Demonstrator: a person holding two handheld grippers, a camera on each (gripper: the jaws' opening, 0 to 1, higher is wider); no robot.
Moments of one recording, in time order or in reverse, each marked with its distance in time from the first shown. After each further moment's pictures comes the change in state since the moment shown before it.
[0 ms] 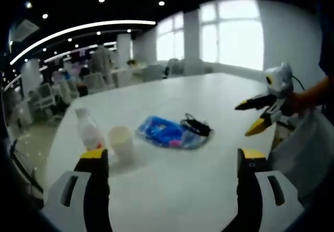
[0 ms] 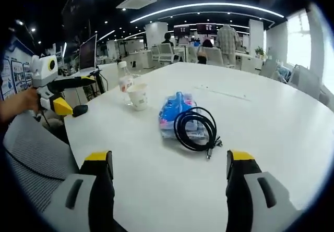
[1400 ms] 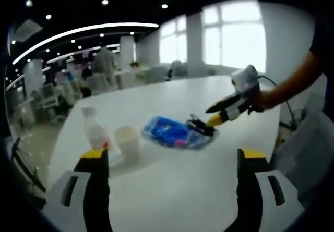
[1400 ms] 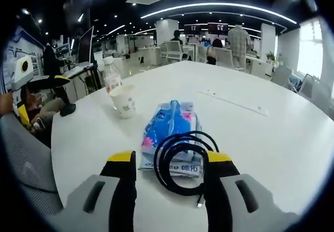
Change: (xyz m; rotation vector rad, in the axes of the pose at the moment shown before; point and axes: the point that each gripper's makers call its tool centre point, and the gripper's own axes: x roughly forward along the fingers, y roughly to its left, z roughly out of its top) left arm -0.006 0.013 -0.010 0.010 0.015 0.026; right arm 0.102 -0.029 0.026 -0.062 0.036 0.081
